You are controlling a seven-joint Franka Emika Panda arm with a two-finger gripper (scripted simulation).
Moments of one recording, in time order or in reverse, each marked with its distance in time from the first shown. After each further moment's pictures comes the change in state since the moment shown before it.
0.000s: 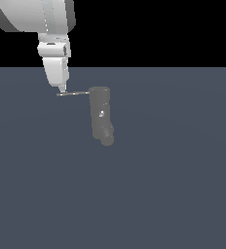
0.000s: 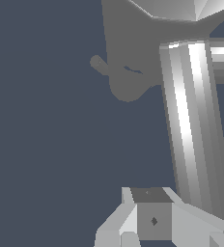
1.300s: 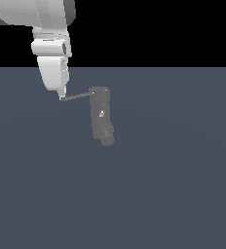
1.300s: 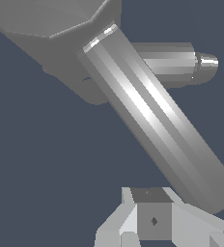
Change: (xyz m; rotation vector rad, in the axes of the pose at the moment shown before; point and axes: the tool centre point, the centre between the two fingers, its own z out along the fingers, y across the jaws) arm 0.006 0.064 0.000 0.000 -0.001 0.003
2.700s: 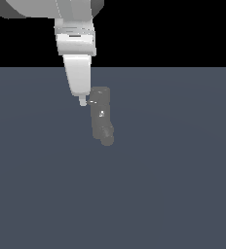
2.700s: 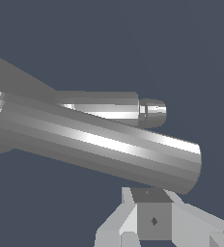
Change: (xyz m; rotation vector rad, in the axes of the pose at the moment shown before) arm 0.063 0.067 0.000 -0.001 0.000 -0.009
